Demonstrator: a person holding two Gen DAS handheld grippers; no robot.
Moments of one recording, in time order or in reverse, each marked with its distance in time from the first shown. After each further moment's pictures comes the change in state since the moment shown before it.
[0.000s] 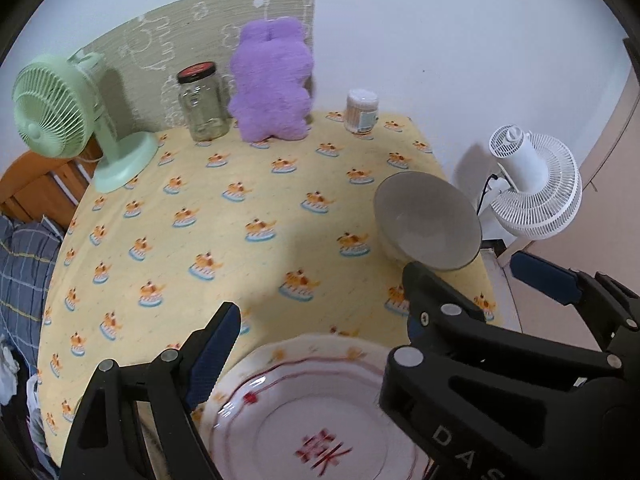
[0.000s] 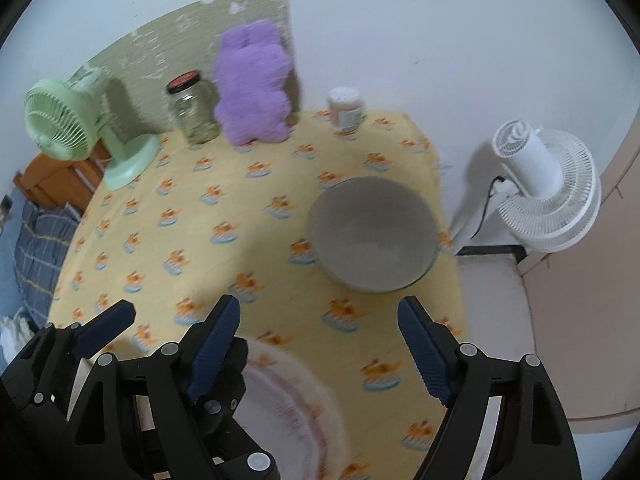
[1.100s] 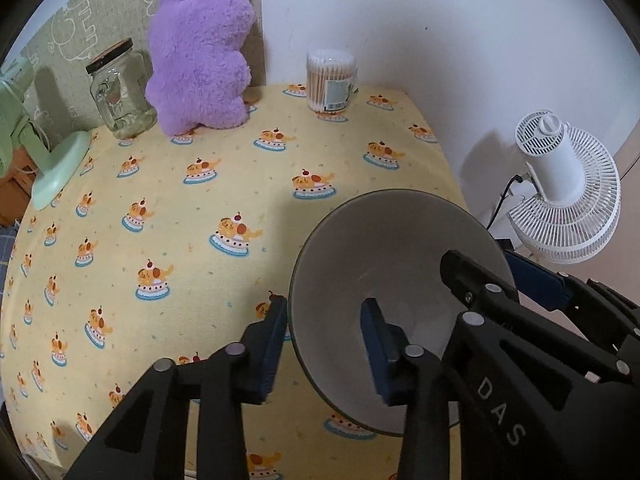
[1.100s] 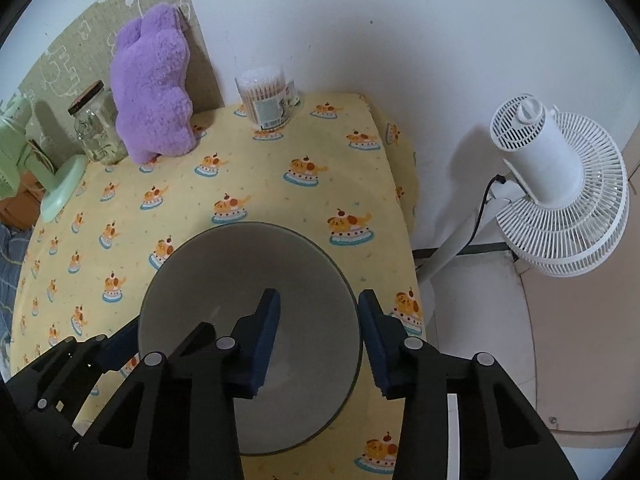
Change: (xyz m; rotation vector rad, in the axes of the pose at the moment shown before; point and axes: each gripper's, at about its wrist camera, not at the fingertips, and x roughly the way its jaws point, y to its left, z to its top) left arm 0.129 -0.061 0.056 -0.018 0.084 0.006; right arm 0.121 -0.086 0.053 0.046 0.058 -0.030
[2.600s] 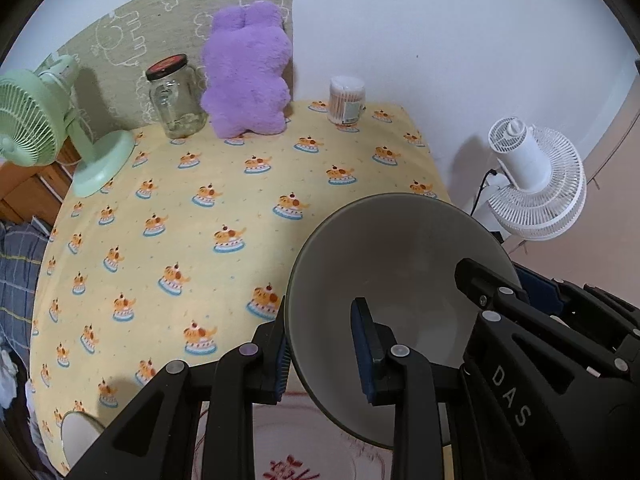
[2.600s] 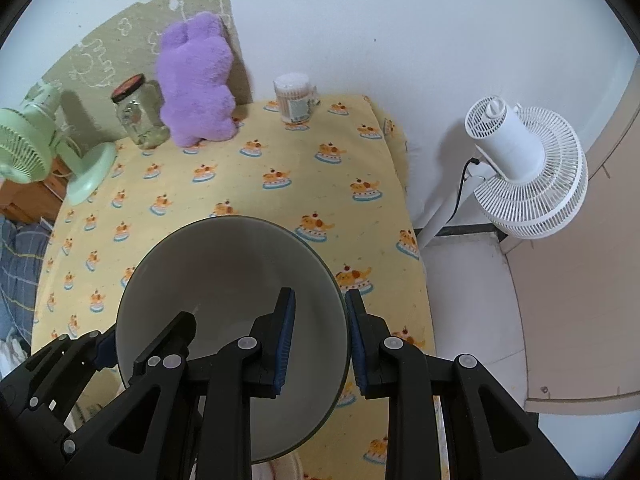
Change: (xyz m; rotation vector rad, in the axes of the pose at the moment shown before) left arm -0.105 0.042 -0.043 0.018 -0.023 -0.019; right arm -0.100 0.045 -0.039 0.018 0.024 -0.033
